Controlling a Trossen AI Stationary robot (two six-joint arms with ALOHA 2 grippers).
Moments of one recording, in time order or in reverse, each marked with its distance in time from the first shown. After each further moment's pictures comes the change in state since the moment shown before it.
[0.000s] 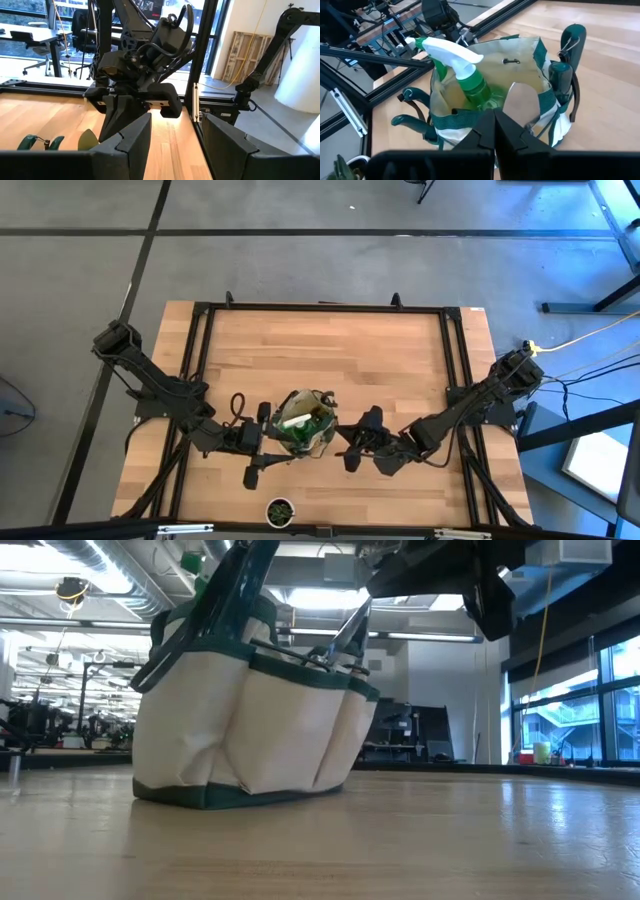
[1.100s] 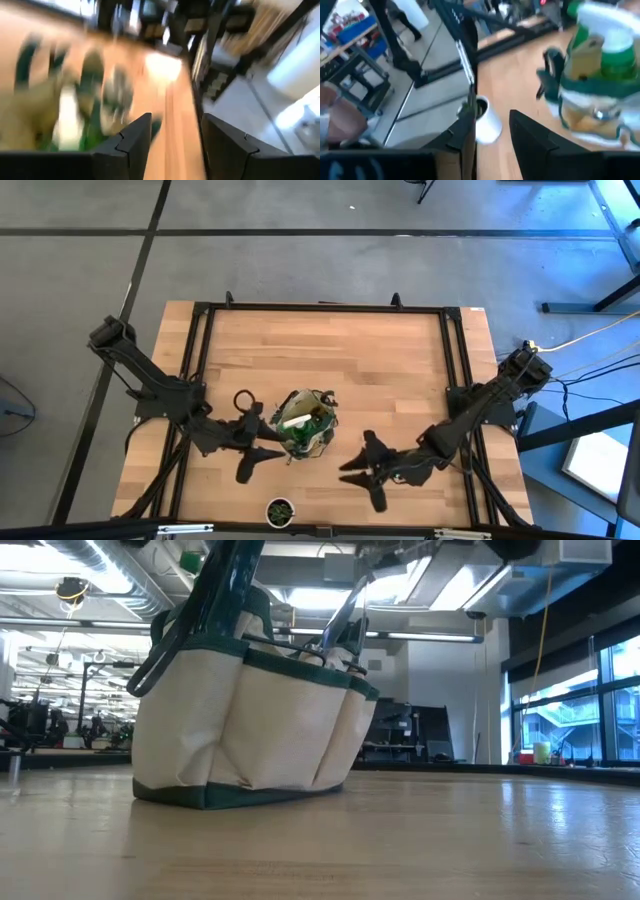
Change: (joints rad) left arm -0.002 -0.096 0.000 -0.382 0.067 -0.381; right arm 0.110 -0.065 0.000 0.200 -0.359 -0.232
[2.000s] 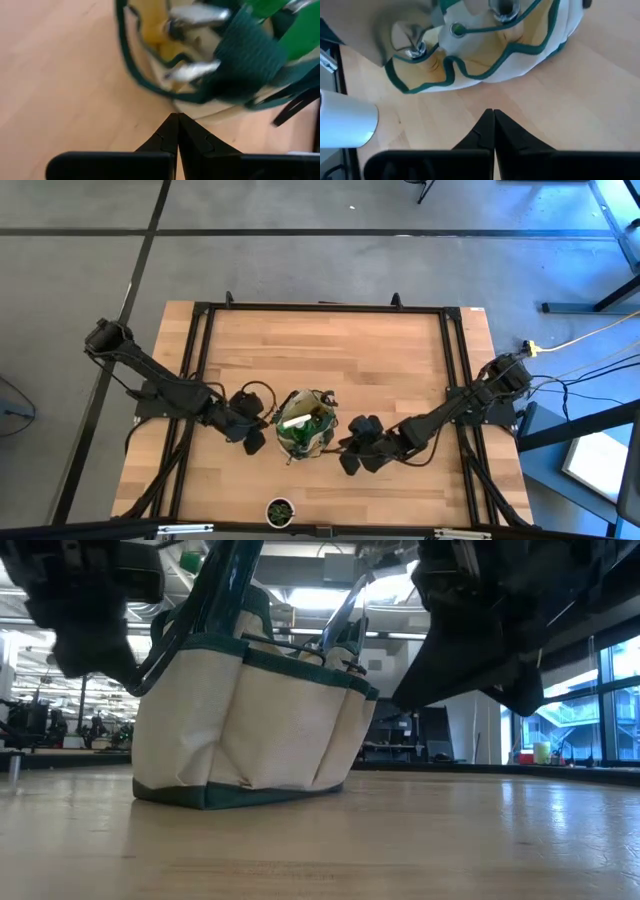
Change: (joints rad) left arm 0.177 -0.019 -0.180 -0.424 0.166 -0.432; right arm -0.172 0.158 0.000 -0.384 -0.008 0.459
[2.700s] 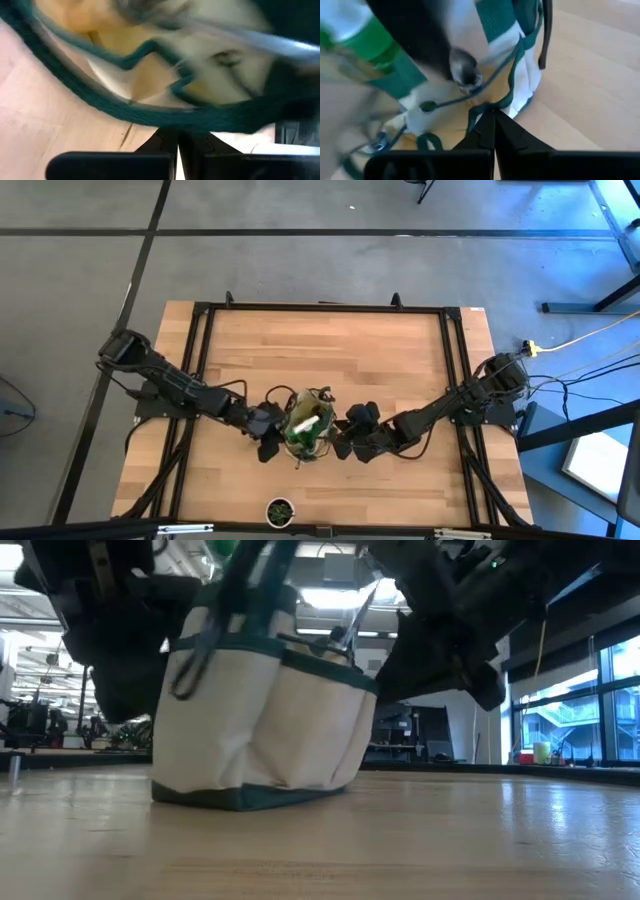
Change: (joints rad) left arm 0.130 0.233 -0.036 0.430 0.314 0.162; right arm -0.067 0.020 0.001 0.032 0.182 -0.083
